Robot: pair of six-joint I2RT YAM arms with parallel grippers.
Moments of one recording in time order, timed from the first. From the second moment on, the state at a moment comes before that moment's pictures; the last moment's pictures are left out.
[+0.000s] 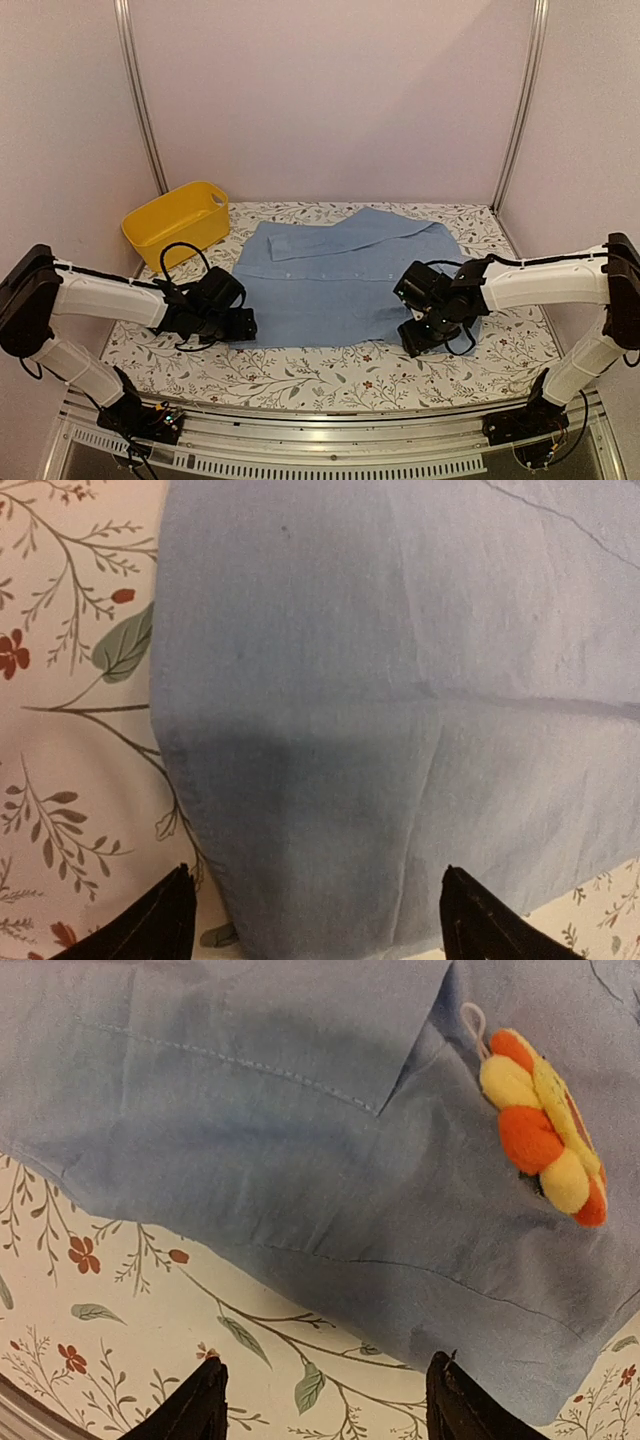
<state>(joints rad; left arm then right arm) -0.78 1.46 0.60 -0.23 -0.23 -0.78 0.92 1.52 0.91 -0.70 0.19 0.52</state>
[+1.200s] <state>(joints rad) -0.78 1.21 0.61 -0.36 -0.20 -0.85 0.94 1.49 1.01 -0.93 -0.11 0.43</state>
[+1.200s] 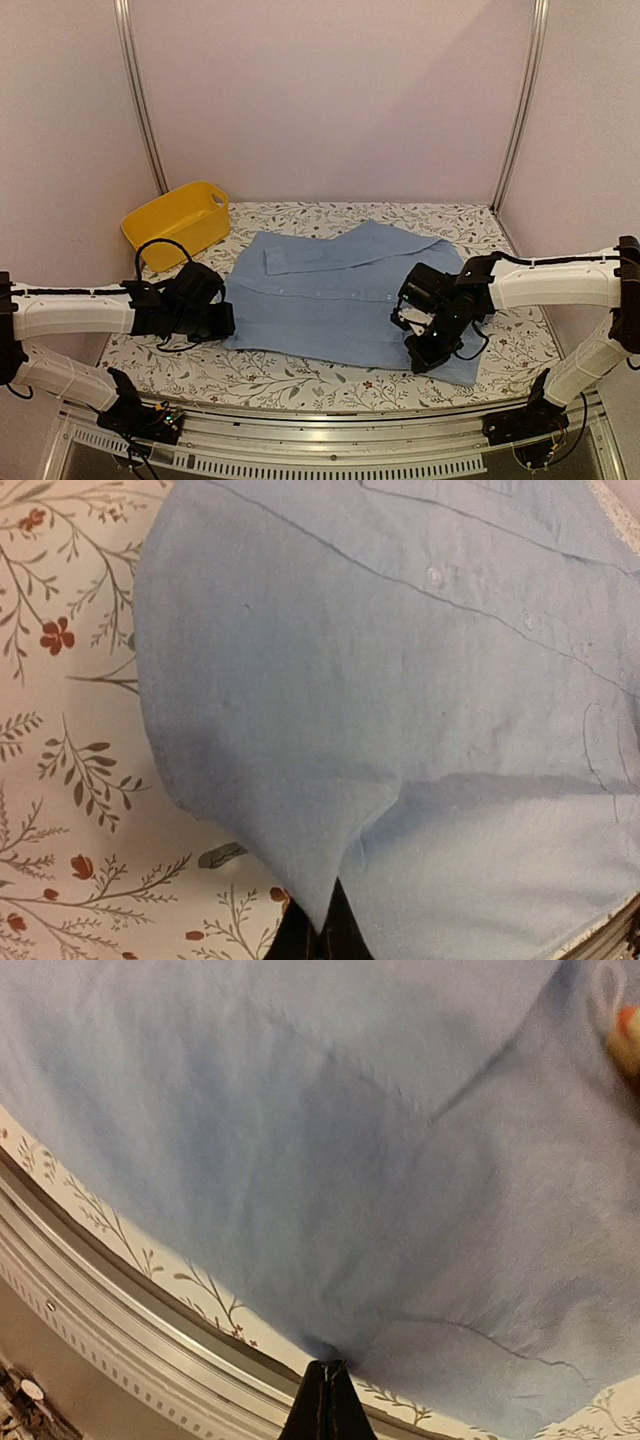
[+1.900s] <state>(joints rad) -0.79 1.25 0.45 -0.34 -0.18 -0.93 0.87 1.28 1.14 -0.82 -0.33 0.41</state>
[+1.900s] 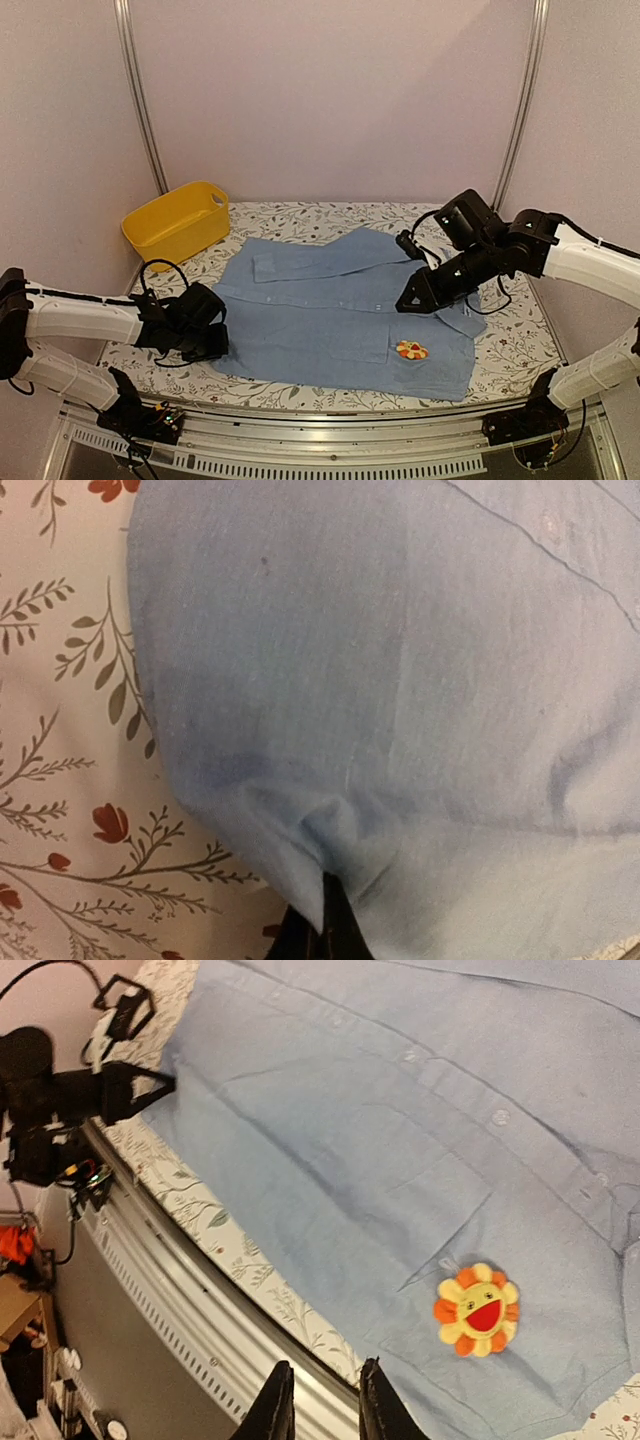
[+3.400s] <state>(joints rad) -0.78 1.22 0.48 -0.43 -0.28 -0.95 0.42 1.35 0.93 -0.42 0.16 0.41</state>
